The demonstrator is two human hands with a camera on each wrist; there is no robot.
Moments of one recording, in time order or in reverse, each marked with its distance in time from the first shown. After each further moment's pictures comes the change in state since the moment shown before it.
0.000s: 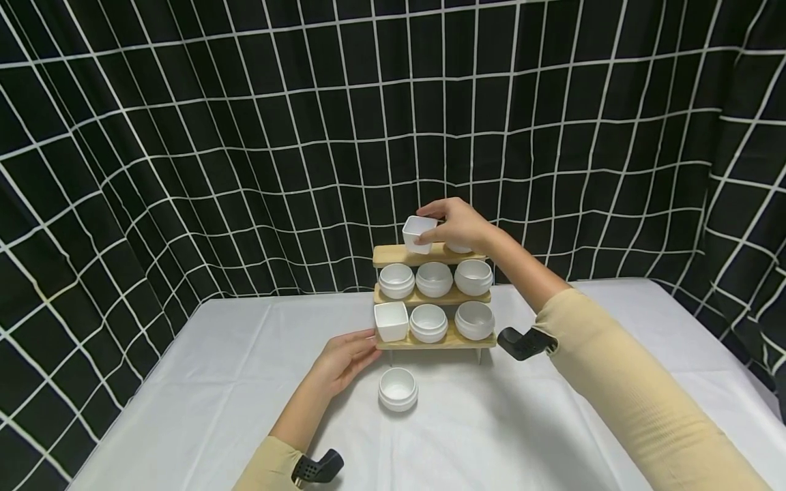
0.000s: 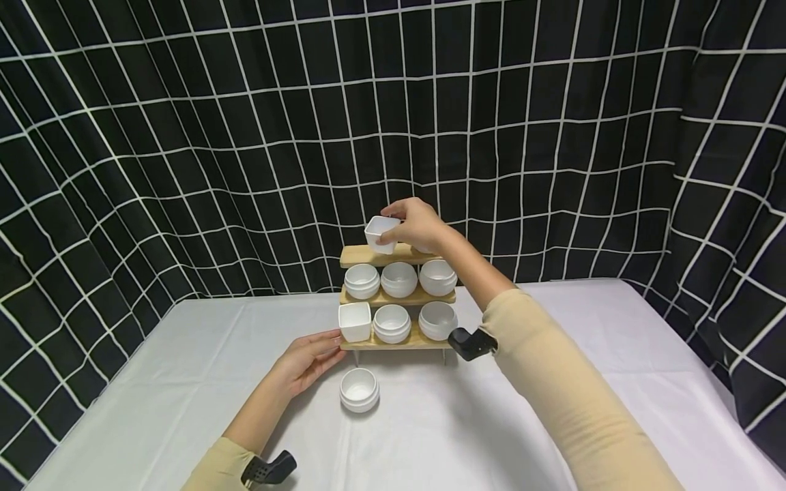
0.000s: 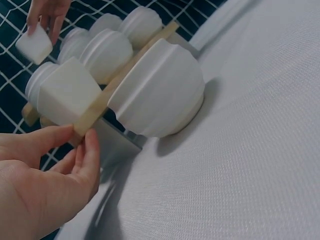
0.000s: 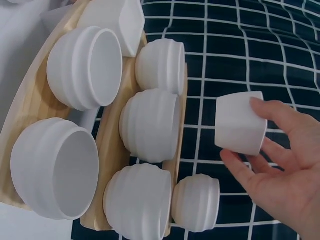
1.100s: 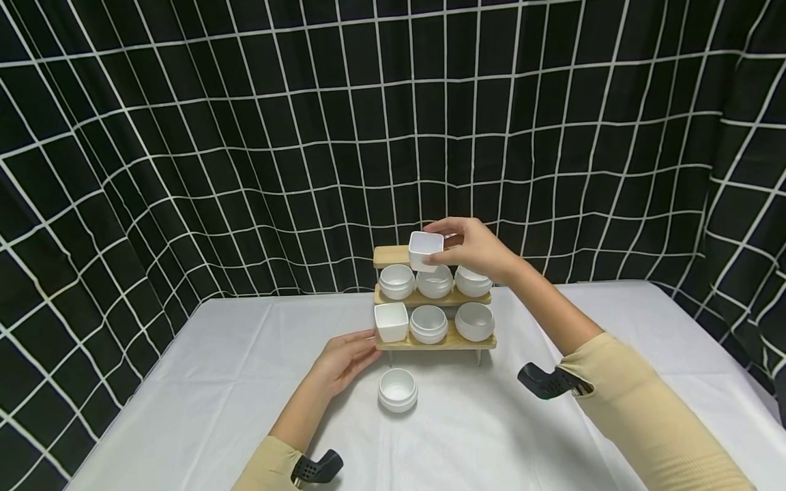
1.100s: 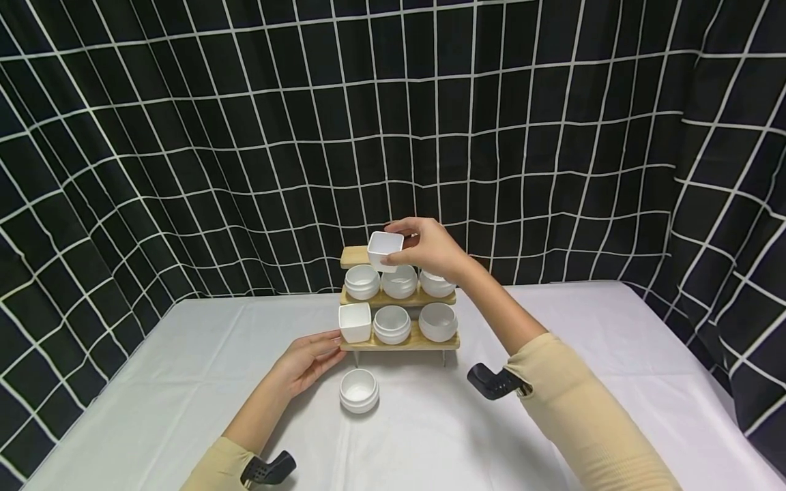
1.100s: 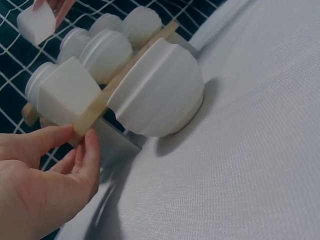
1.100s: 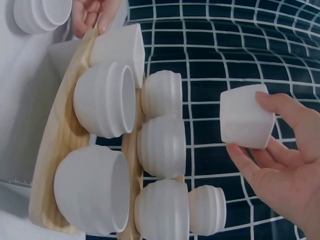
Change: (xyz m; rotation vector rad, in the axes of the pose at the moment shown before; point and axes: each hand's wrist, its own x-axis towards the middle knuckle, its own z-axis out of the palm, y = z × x) left_hand 0.001 -0.002 -0.002 0.009 -0.022 0.012; right_hand -0.041 0.014 0.009 0.172 0.022 -0.062
